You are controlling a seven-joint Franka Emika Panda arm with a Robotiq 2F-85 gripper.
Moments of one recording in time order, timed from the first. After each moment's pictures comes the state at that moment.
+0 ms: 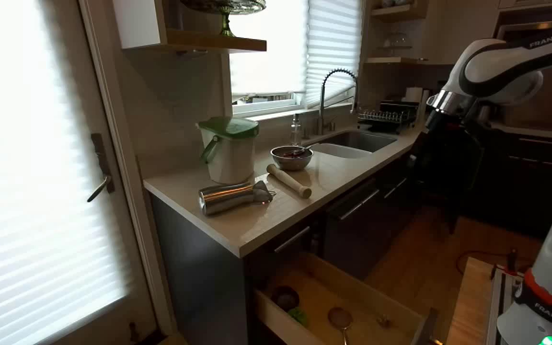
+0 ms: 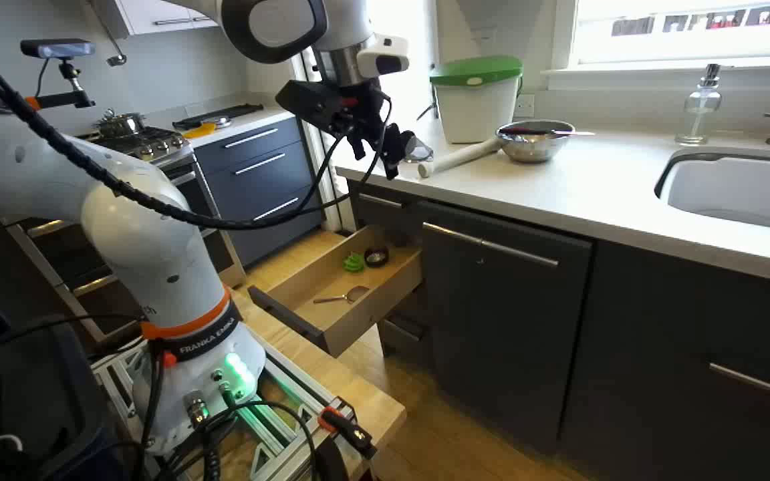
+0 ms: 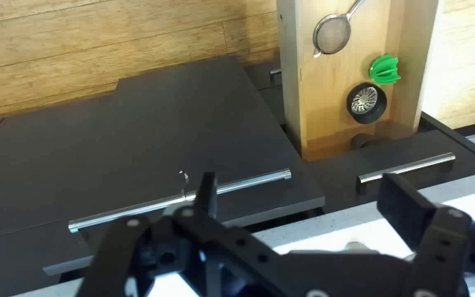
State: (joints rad) arm -0.17 -0.81 -0.33 -2.77 0.00 2.17 -0.25
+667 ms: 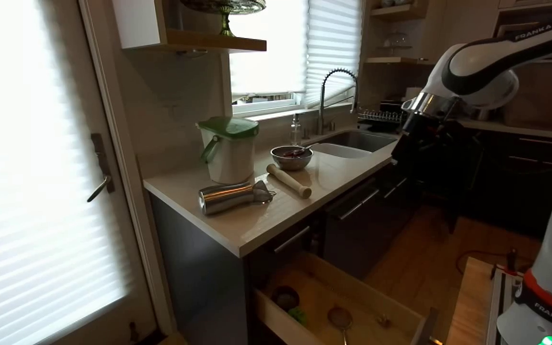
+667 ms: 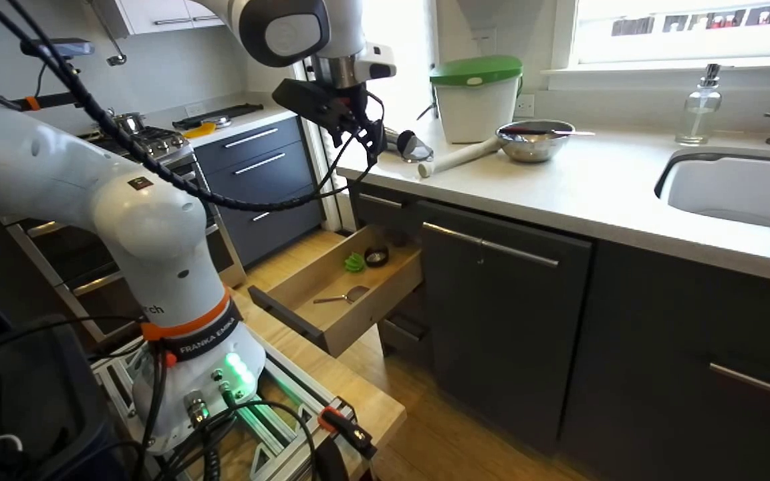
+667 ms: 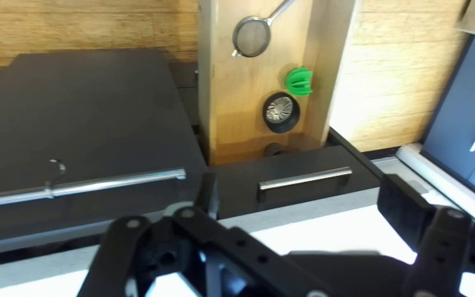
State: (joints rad) arm 0.02 -0.75 -0.32 -2.75 0.19 2.20 -0.36
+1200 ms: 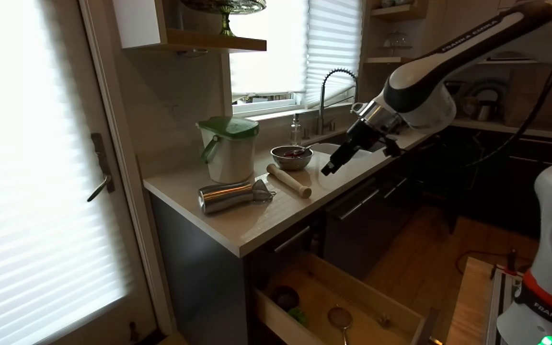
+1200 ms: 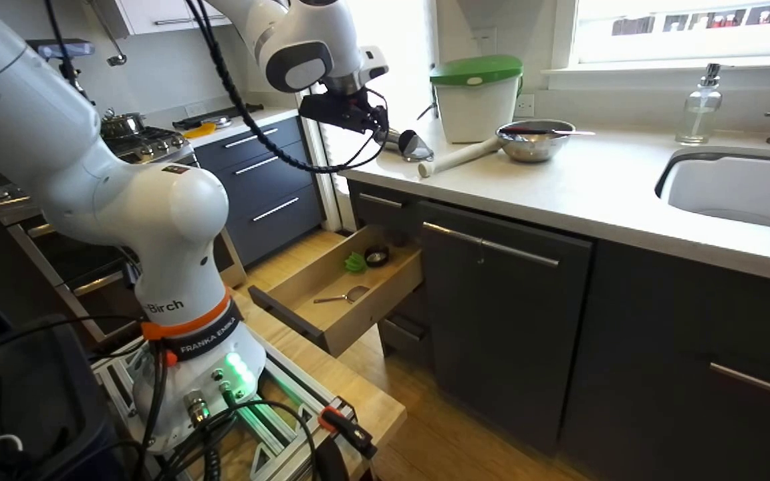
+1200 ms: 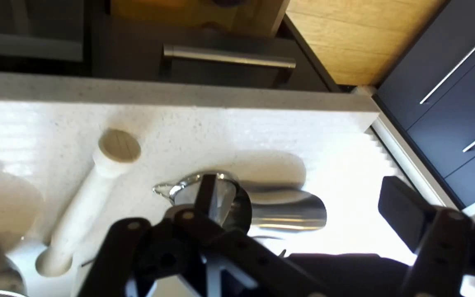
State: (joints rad) arm 0.48 -0.43 -0.37 -2.65 0.59 2.77 -0.65
